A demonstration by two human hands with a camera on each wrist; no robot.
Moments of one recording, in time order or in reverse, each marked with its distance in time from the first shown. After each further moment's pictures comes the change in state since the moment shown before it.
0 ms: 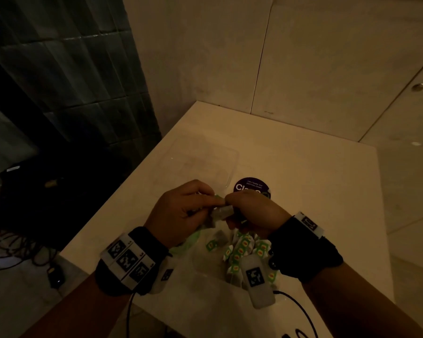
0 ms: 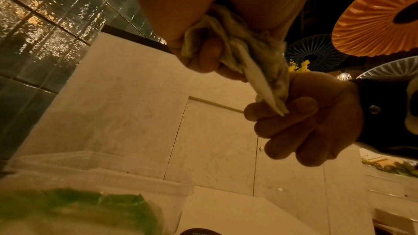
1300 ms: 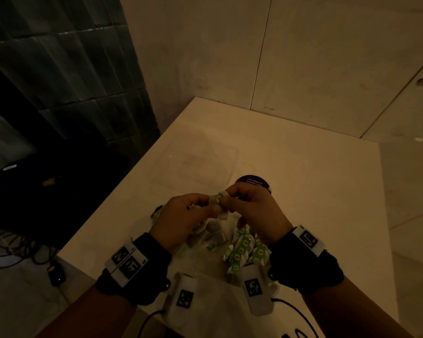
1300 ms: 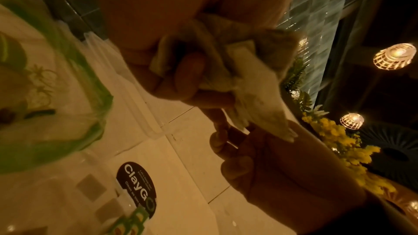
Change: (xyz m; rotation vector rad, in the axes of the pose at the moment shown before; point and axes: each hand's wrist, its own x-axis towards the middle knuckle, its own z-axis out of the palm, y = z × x) left_hand 0.000 0.008 0.021 -0.703 0.047 -0.906; right_hand 0.005 0.020 0.000 0.008 0.258 -0.342
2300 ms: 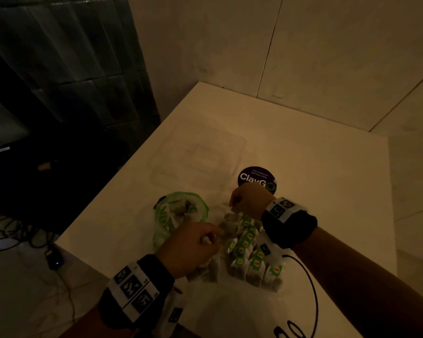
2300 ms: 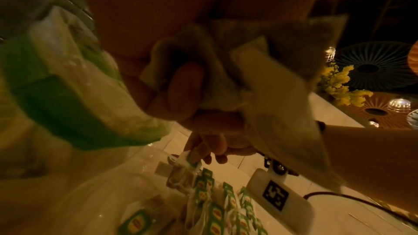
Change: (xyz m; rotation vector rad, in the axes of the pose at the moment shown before) left_hand -0.017 -0.055 -0.010 0.641 -0.215 -0.032; right_hand 0.078 0.055 -0.003 -1.013 -0.369 0.153
